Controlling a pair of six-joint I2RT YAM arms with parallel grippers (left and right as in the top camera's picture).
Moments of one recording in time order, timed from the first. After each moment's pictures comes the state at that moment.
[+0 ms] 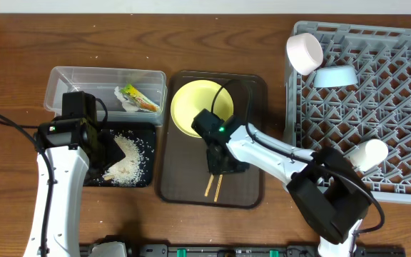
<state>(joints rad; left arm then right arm) 0.13 1.29 1.06 -1.25 -0.08 -0.54 0.81 1.96 1.27 -0.89 -0.04 0.70</state>
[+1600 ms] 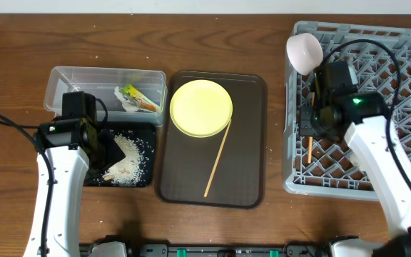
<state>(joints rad) 0.13 1.29 1.06 -1.25 -0.08 -0.54 0.19 1.49 1.24 -1.05 0.07 0.25</state>
